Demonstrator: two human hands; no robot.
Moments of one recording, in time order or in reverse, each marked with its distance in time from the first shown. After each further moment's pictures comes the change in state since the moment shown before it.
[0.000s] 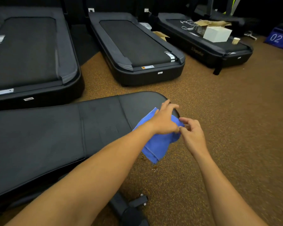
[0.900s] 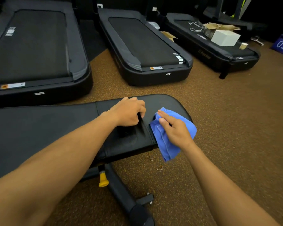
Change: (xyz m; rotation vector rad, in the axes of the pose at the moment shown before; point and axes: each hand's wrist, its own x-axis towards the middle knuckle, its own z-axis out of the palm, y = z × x) left_hand -0.065 -0.091 -0.142 0.677 -0.015 0.192; right_hand -0.005 -0.074 0.069 -0.027 -0.392 -0.155
